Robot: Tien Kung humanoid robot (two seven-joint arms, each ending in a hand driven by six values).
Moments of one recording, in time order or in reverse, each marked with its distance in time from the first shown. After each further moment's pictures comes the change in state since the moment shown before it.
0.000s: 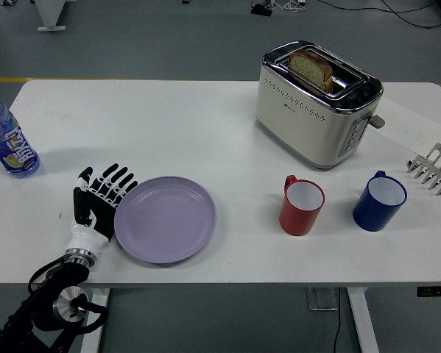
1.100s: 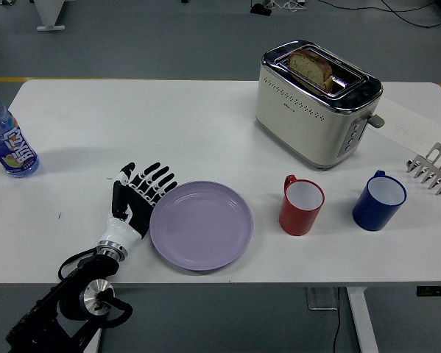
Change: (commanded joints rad) left arm -0.094 0.000 0.181 0.019 -0.090 -0.001 -0.008; right arm 0.014 -0.007 0.007 -0.003 -0.015 0.003 0.003
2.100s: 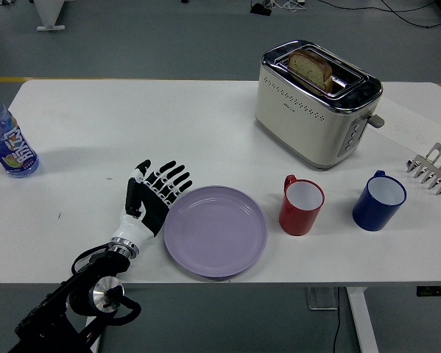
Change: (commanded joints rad) left arm -0.038 0.000 0.072 0.005 -0.037 -0.004 -0.001; right arm 0.006 -0.001 0.004 0.000 -0.011 0.002 -0.002
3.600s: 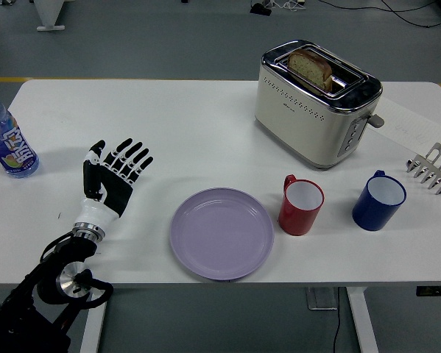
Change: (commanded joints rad) left arm 0.046 0.081 -0.236 -0.103 0.034 0.008 0.037; right arm -0.015 0.000 -0.013 0.001 0.031 -0.002 0.005
